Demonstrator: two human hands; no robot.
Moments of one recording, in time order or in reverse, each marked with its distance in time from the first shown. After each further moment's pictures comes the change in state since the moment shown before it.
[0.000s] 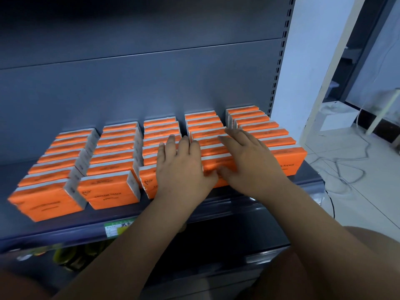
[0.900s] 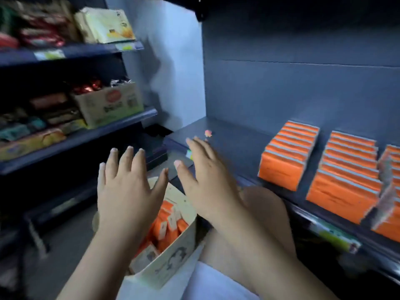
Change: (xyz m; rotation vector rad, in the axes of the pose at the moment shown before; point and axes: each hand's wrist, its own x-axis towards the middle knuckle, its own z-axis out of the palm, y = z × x) left_hand -0.326 -0.317 -0.192 0.465 0.258 -1.014; right_hand -0.036 -0.488 0.064 0.799 -0.196 -0.624
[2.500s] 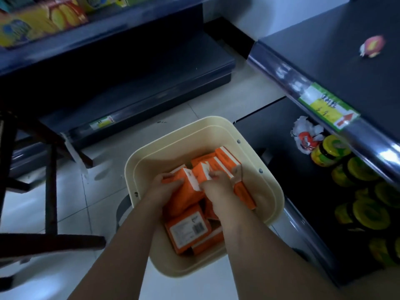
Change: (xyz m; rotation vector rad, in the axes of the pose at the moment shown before) left_hand -0.039 -0.222 0.323 -0.901 -0.658 -1.347; right_hand 0.013 0.103 0.396 0.482 -0.712 1.147
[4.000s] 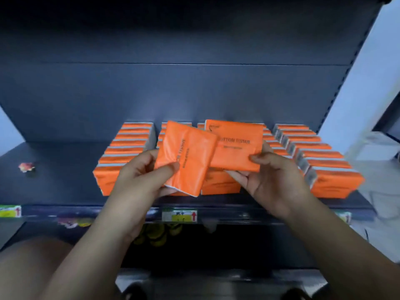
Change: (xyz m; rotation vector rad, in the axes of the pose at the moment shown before) left_hand -0.541 0.050 0.267 0.095 -1.164 0.837; right_hand -0.493 0.202 -0.468 1.122 0.394 -0.969
